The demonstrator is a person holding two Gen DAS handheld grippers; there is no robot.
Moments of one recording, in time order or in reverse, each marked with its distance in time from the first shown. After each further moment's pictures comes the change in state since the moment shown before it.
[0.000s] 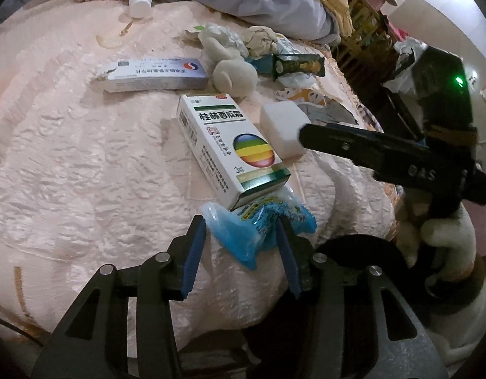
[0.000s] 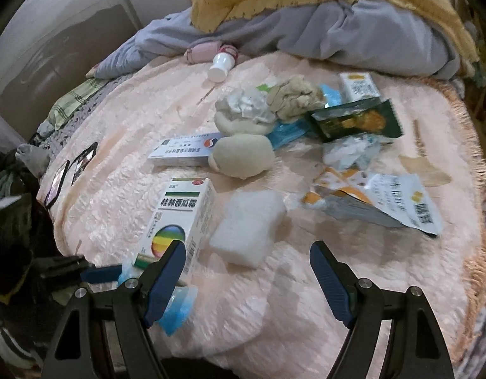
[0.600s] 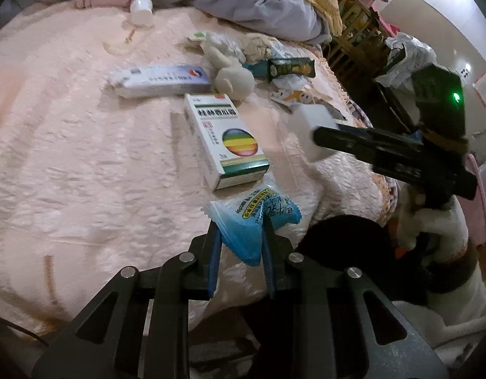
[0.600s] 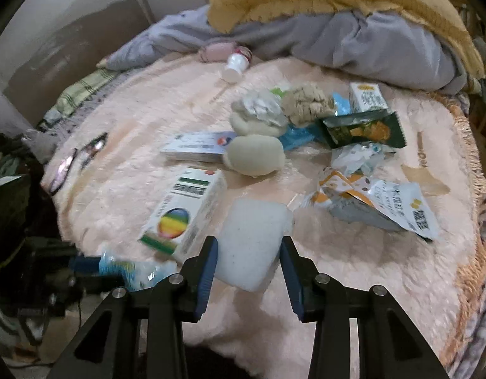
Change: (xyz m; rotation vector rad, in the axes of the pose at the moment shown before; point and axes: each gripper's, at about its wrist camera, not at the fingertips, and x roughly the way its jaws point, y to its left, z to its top) left arm -0.041 0.006 -0.006 0.049 0.005 -0.004; right arm -0.026 0.009 -0.010 -0.066 -0.032 0.015
